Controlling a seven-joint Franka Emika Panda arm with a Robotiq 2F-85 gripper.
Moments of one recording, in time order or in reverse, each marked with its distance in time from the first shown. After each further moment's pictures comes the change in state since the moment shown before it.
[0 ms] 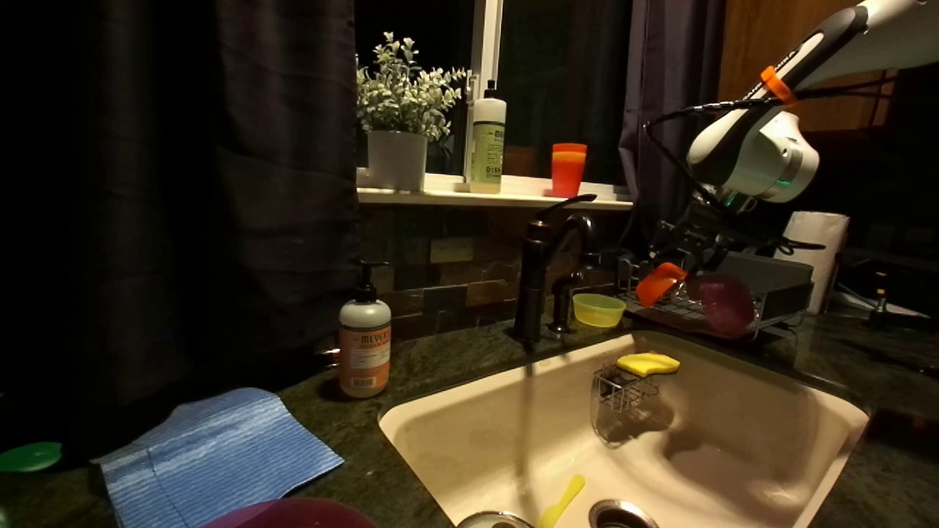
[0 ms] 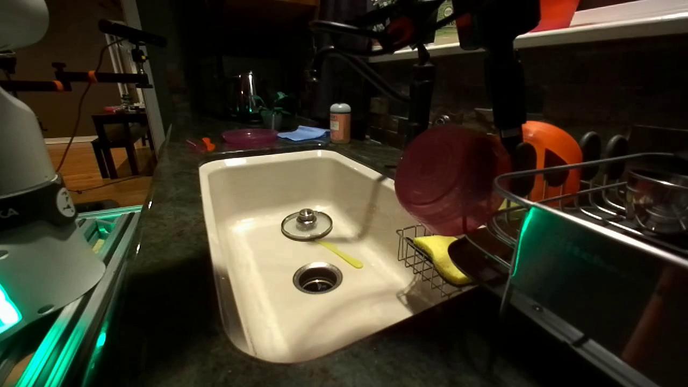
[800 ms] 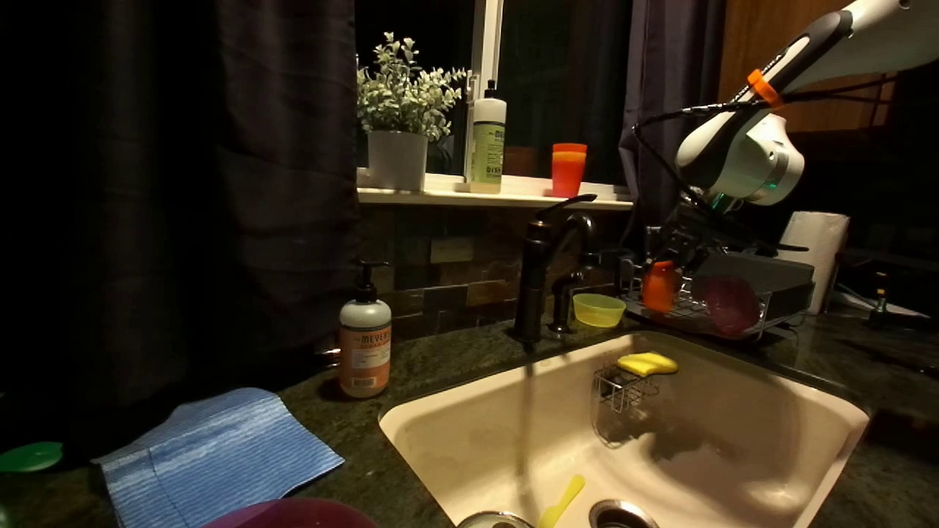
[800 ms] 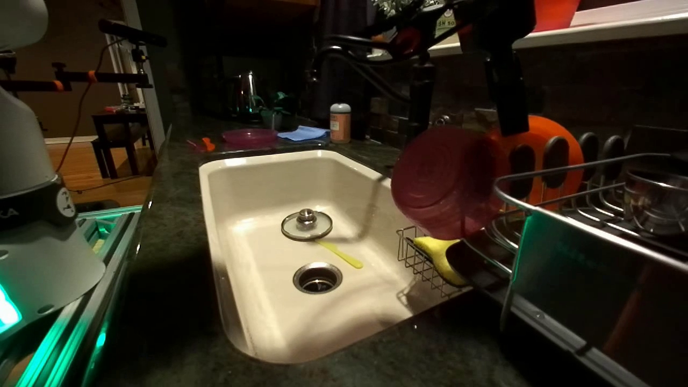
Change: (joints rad) arm 0.012 0.031 0.032 0.021 0.013 0.057 -0.010
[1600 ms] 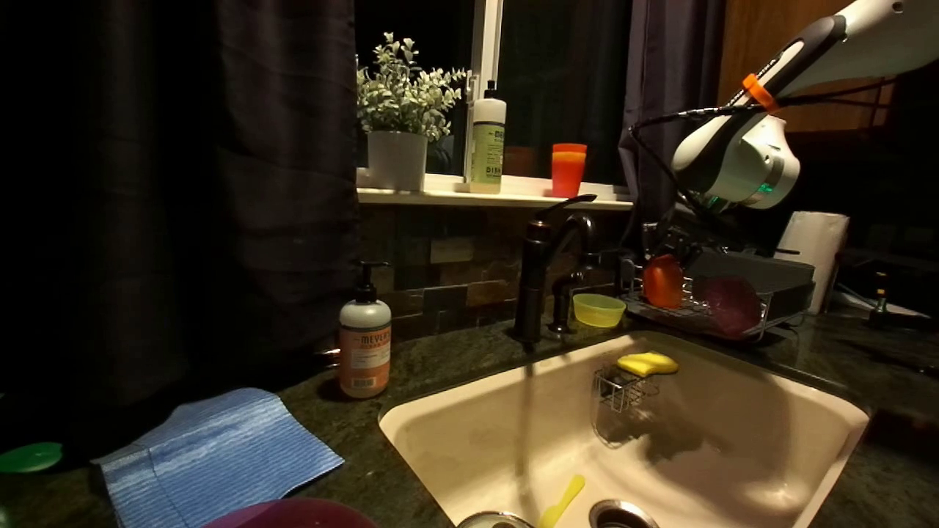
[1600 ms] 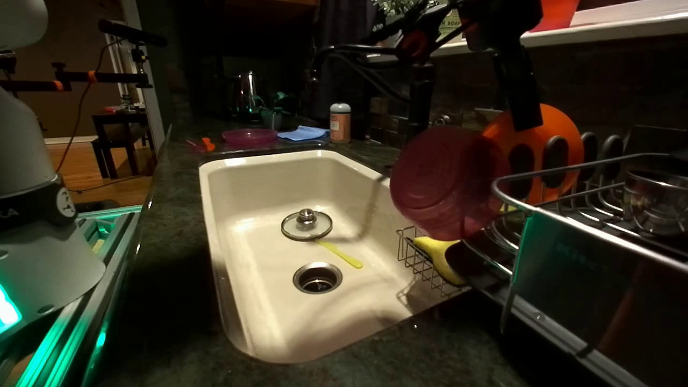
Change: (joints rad) arm 0.000 0.012 0.012 0.000 0.003 0.091 0.013
